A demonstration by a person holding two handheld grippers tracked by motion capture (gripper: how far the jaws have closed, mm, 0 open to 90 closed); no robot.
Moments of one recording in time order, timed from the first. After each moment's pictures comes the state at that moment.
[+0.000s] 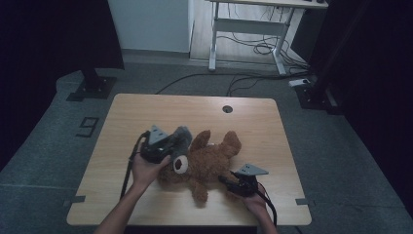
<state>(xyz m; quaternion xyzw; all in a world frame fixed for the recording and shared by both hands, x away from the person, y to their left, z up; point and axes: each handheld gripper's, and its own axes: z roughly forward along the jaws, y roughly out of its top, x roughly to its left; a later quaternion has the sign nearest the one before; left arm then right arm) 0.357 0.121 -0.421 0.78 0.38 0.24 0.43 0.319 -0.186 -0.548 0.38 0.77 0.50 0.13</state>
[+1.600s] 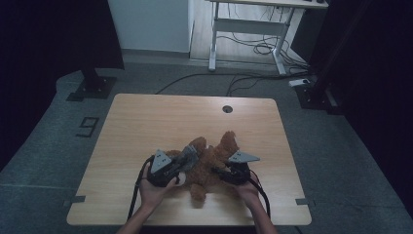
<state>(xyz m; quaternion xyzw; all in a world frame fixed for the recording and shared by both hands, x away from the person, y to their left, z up) 0.315 0.125 -0.477 0.75 0.37 0.22 0.51 0.345 -0.157 -0.513 0.35 0.78 0.50 0.13</state>
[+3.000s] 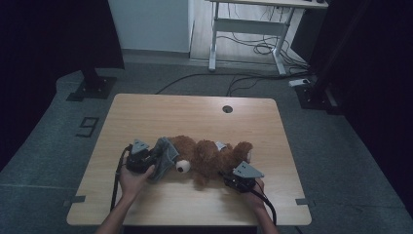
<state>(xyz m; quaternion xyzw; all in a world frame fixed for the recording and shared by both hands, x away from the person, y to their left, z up) 0.353 0.202 -0.494 0.74 0.49 0.20 0.43 0.328 -0.177 -0.544 0.28 0.77 0.51 0.27</state>
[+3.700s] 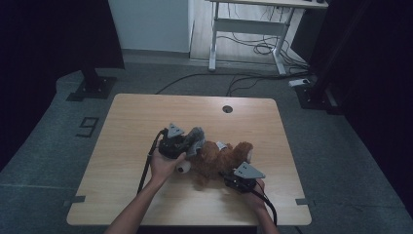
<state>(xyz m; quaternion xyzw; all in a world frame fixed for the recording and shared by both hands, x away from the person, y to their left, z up) 0.385 0.102 -0.452 0.77 0.41 0.18 0.44 0.328 -0.179 -0.546 0.28 0.76 0.52 0.27</state>
